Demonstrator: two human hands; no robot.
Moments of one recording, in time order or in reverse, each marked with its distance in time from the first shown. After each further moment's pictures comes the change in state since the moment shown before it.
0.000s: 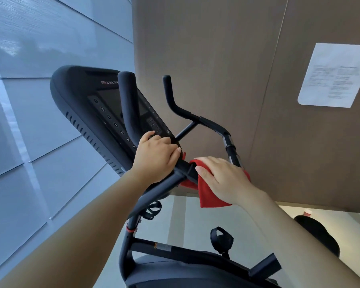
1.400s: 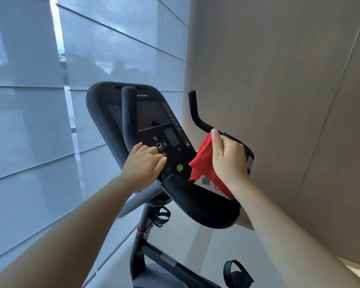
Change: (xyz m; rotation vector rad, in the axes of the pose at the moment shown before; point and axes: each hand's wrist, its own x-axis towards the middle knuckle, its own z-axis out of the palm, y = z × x) left_hand 0.000 0.037 -0.004 0.135 -0.103 -0.312; right_hand 0.054 0.053 -0.052 0.555 0.570 -0.118
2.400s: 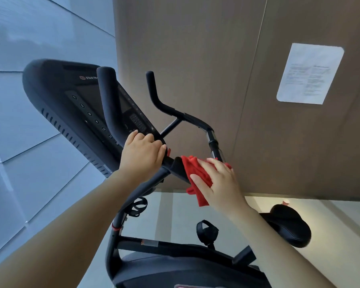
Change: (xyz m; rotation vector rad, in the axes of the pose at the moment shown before) left_hand 0.000 -0.020 0.004 -0.085 0.119 0.268; right_hand -0.120 -0.046 0.019 -0.616 -0.330 0.313
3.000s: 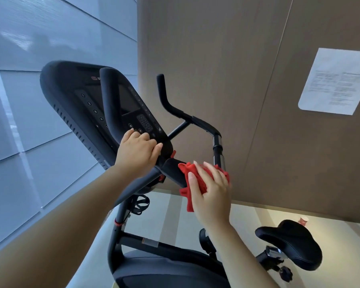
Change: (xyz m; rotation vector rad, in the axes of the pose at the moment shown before) left_hand 0.005 0.007 0.008 0.020 0.015 -0.118; right_hand -0.010 0.003 0.017 0.280 0.326 0.037
